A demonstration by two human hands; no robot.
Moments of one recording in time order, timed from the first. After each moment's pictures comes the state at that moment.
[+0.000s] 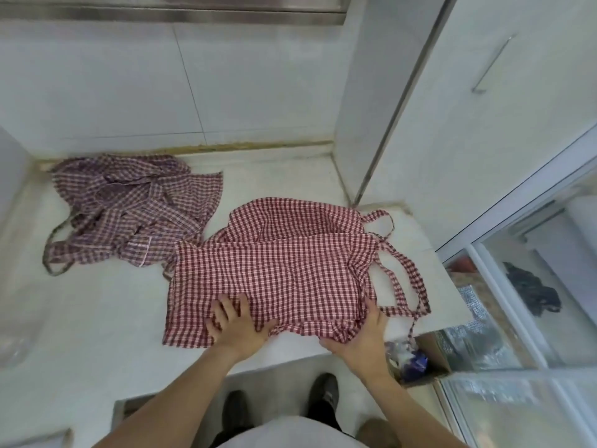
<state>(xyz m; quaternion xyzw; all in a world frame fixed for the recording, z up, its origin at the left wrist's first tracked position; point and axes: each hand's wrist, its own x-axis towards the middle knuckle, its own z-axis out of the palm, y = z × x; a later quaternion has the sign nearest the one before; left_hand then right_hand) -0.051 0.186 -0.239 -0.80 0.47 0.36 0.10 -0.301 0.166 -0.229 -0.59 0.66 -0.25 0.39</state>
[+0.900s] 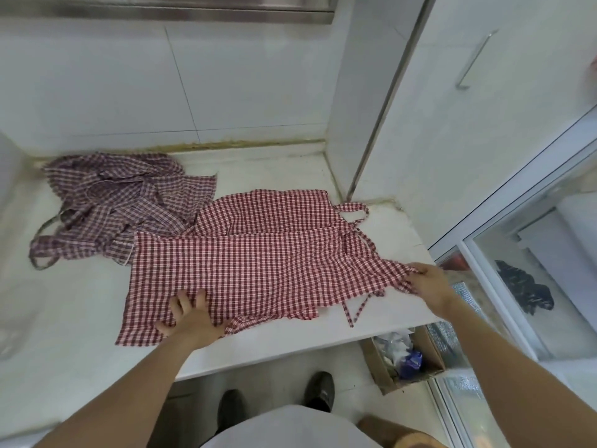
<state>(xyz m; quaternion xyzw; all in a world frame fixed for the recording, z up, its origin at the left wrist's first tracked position) 0.008 0.199 -0.231 -0.83 0.42 0.33 0.16 -0.420 0.046 -0.162 -0.46 0.71 -0.22 0.49</state>
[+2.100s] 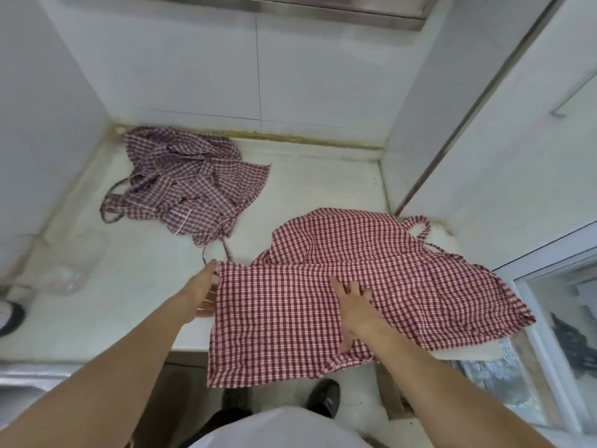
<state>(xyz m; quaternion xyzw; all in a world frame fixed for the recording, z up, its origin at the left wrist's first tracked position) 0.050 0.209 -0.186 -0.78 0.02 0.54 -0.30 -0.231 0.093 -0.204 -0.75 0.52 0.34 0.22</state>
